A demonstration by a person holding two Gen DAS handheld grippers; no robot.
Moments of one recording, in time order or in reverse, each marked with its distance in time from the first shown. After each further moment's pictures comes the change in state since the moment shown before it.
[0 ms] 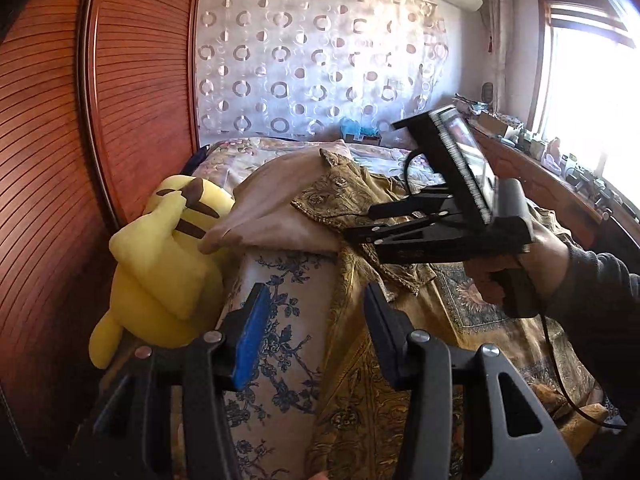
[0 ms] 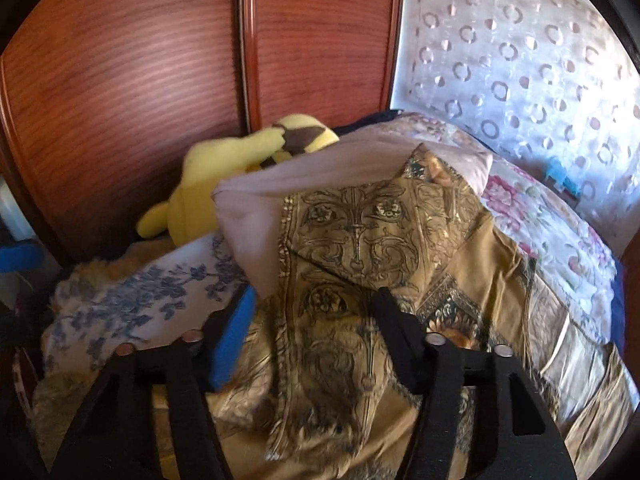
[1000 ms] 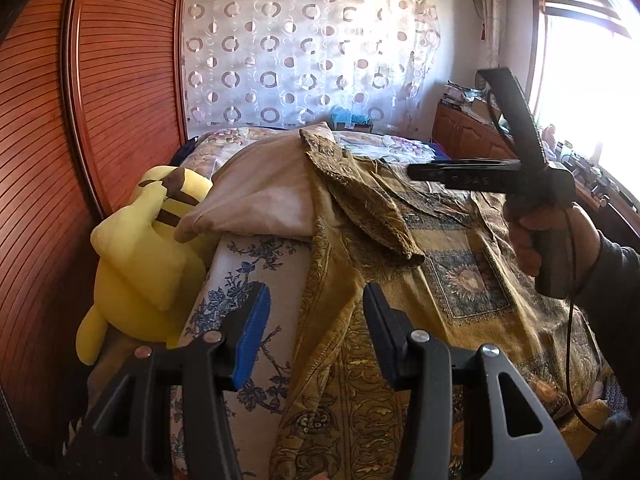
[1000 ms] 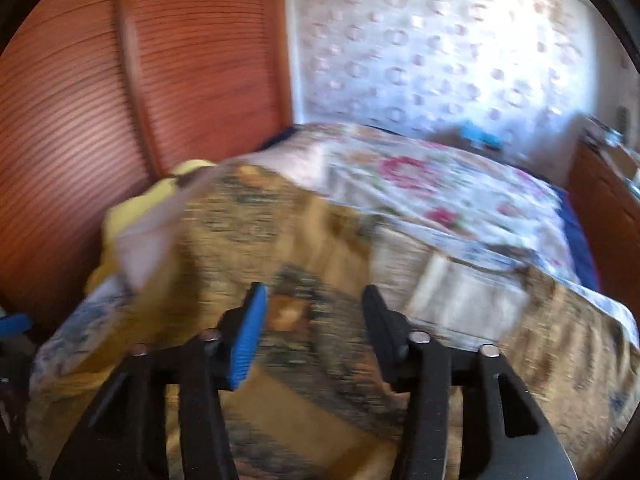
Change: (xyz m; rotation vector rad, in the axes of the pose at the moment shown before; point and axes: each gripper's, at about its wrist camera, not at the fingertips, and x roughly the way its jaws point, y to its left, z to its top) left arm 0.020 -0.021 -0.011 0.024 0.039 -0.019; right arm -0.071 -0.090 -0.045 0.277 -0.126 -0.136
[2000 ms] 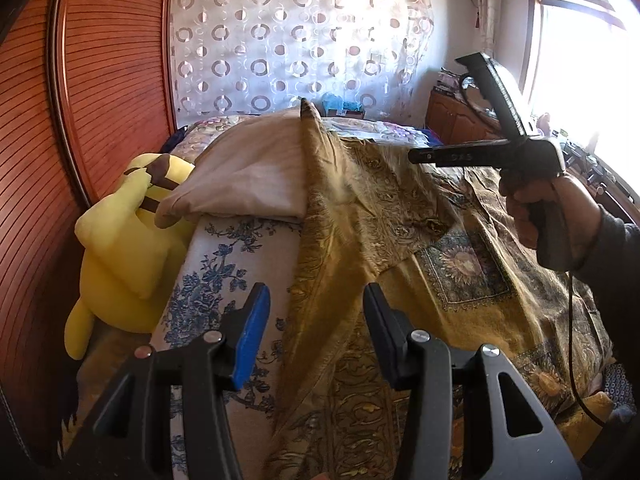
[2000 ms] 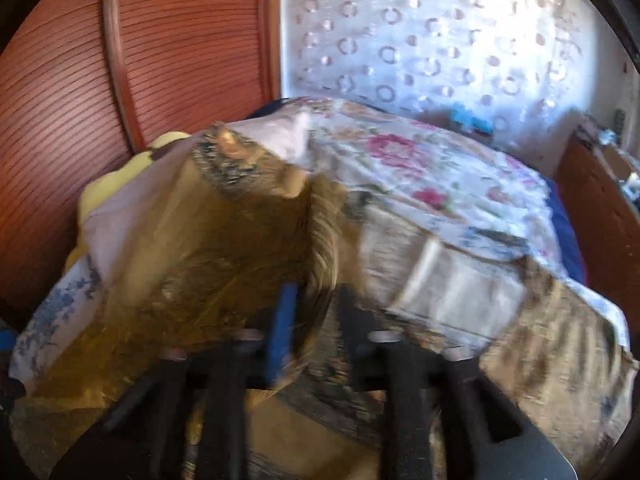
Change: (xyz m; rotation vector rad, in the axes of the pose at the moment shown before) left arm 0.016 -0.013 -0.008 0.015 0.047 -0.023; right arm 0.029 -0.022 -0.001 0.004 0.098 -0.135
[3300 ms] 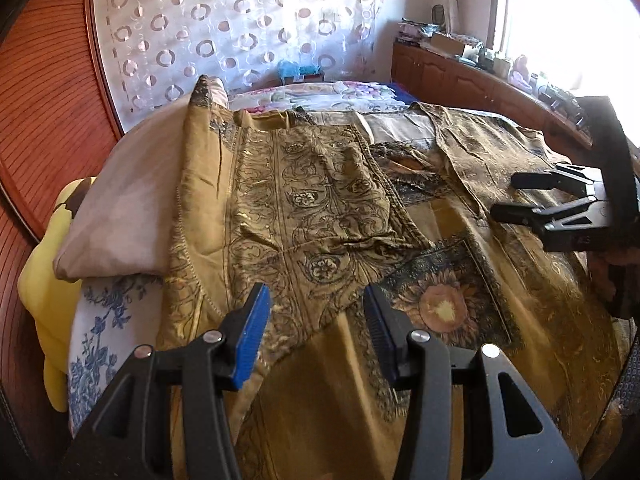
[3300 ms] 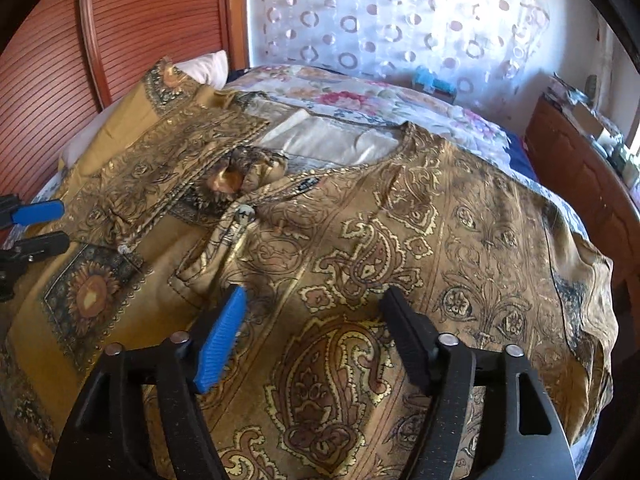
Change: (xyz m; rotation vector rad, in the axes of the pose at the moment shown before) left arm 0.095 -0.075 0.042 0.155 0.142 -0.055; right arm -0.050 -0.090 -0.115 0.059 0.099 -0.053
